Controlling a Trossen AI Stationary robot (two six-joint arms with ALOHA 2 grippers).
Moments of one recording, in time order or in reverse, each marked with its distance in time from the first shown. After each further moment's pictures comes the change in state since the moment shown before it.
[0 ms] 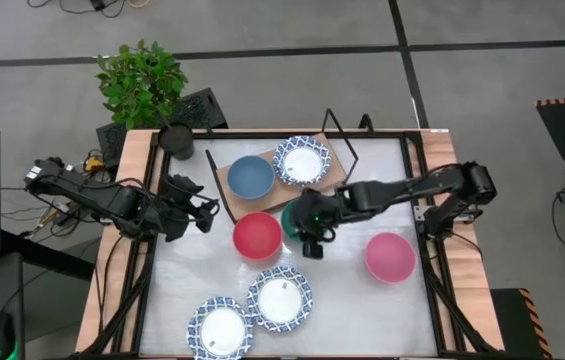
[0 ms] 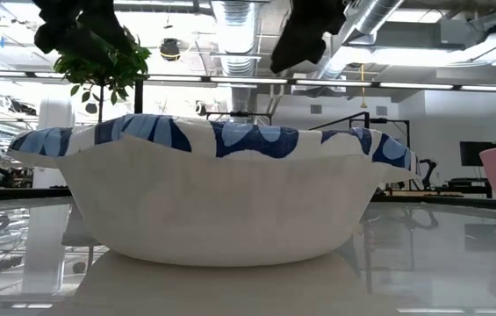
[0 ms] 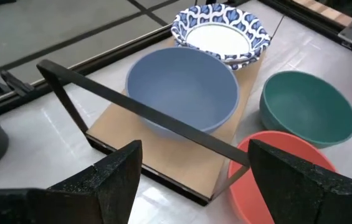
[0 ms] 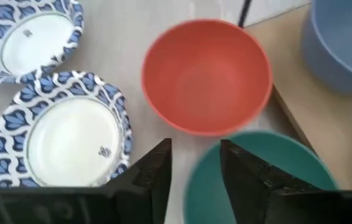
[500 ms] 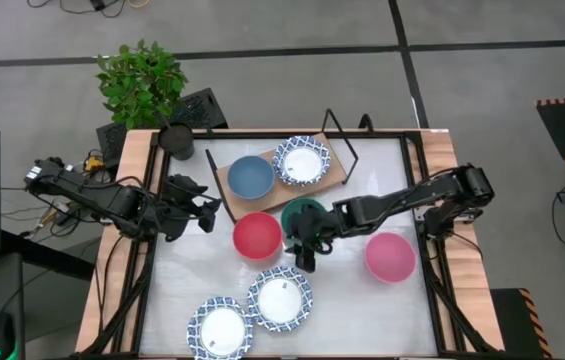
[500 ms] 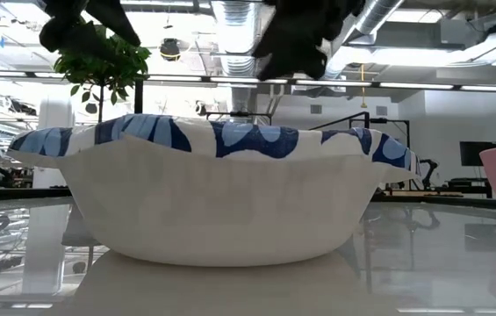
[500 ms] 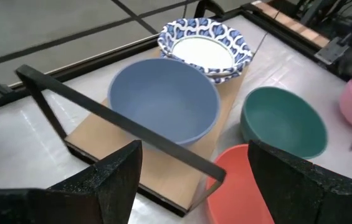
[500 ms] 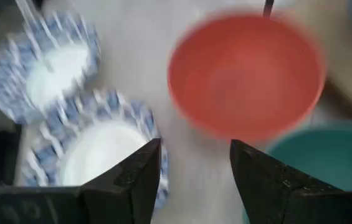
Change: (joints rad) left arm 0.000 0.000 0.000 0.091 0.000 0.003; right arm 0.074 0.027 -0.108 0.202 0.004 0.234
